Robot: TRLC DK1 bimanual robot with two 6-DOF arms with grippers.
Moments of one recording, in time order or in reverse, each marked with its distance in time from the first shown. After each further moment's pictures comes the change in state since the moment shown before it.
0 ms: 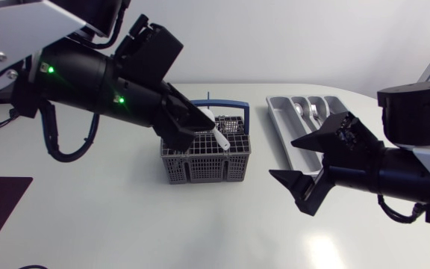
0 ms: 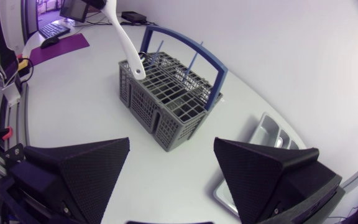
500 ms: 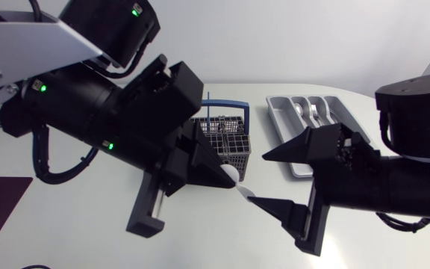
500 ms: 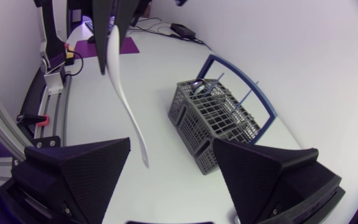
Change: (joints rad) left arm -0.114 0.002 -0.002 -0.184 0.203 0.409; right arm 0.210 -0.037 0.056 -0.084 -0.083 -0.053
